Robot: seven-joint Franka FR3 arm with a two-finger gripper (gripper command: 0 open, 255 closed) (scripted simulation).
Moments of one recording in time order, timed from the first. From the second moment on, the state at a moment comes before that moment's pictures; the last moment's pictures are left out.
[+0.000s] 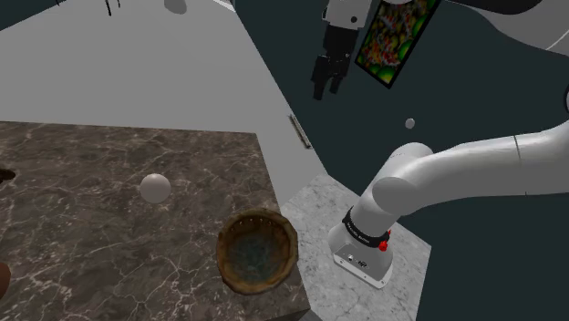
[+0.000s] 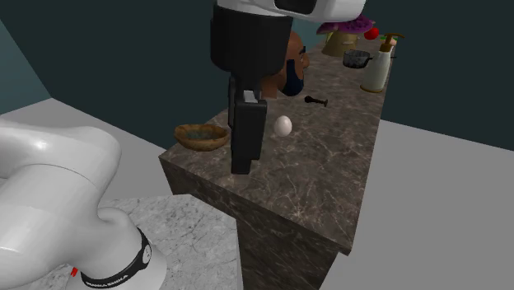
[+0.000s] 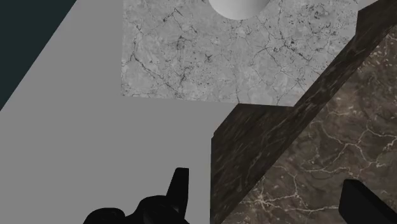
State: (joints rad) arm -0.01 -0.78 -0.02 -2.40 -0.01 1.49 -0.03
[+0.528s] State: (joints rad) arm 0.03 -0.63 0.11 -2.35 0.08 1.54 0.13
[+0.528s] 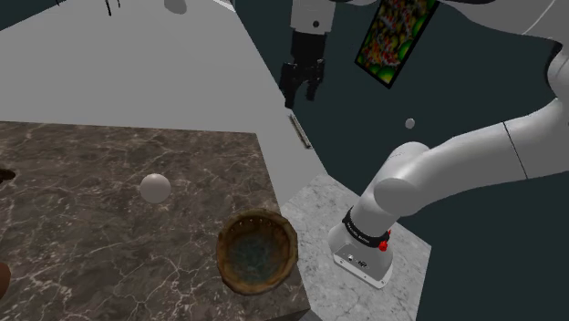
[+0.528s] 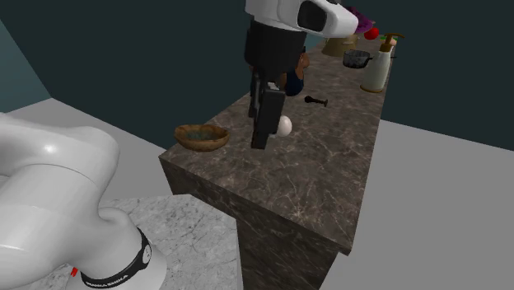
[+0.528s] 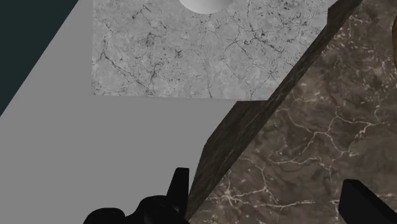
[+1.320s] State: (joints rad) arm 0.08 -0.24 0.33 -2.15 0.15 1.63 0.46
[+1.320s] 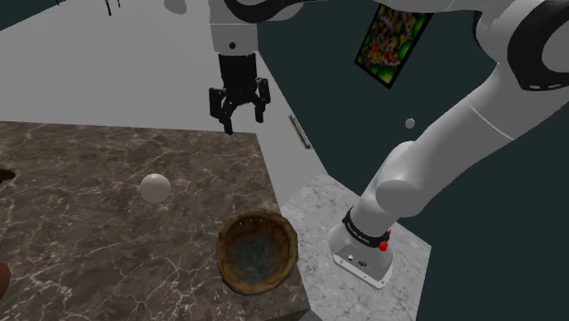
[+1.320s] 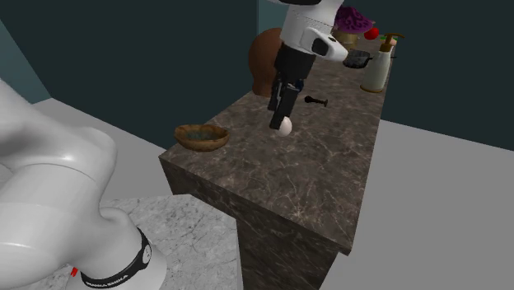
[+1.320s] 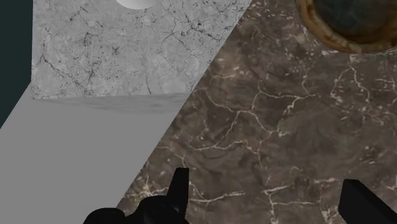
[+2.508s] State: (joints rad) arm 0.29 0.57 0.43 -1.44 0.01 1.56 0.91
